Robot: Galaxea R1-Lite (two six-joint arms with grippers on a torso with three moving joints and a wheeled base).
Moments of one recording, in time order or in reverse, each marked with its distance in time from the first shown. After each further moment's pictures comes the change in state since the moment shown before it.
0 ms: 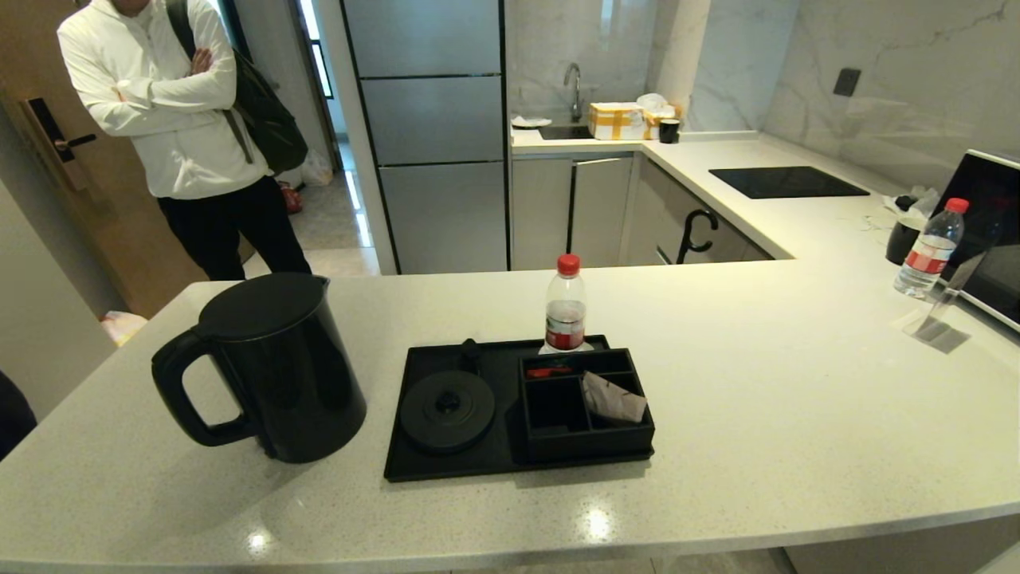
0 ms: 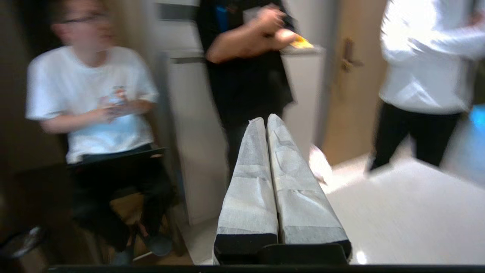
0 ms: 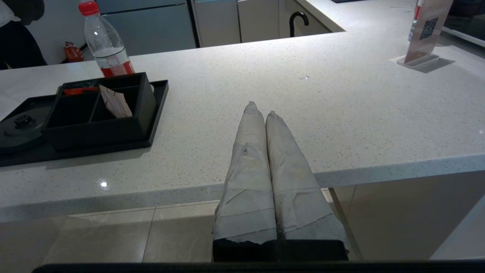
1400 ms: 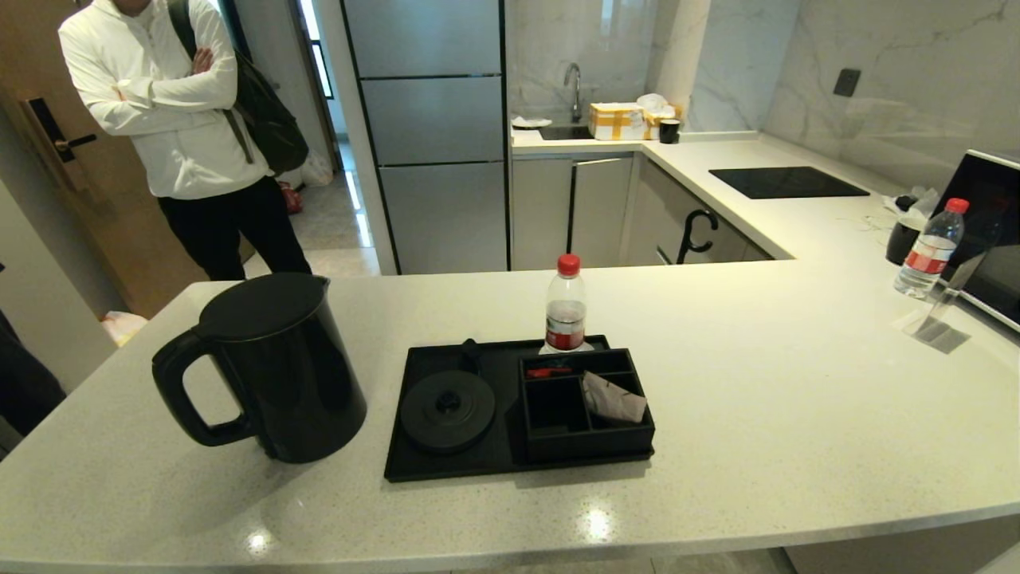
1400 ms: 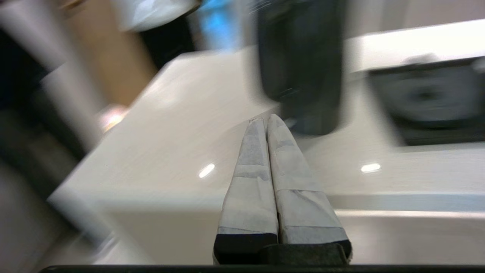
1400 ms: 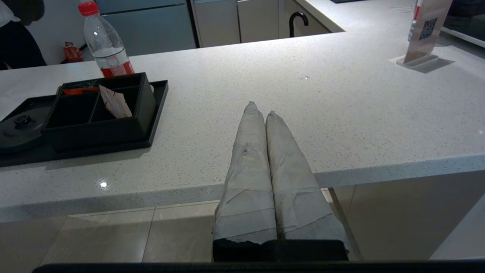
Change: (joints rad) left arm 0.012 -0.544 -0.027 1.181 -0.885 -0.412; right arm 0.000 0.000 0.000 0.000 0.000 0.000
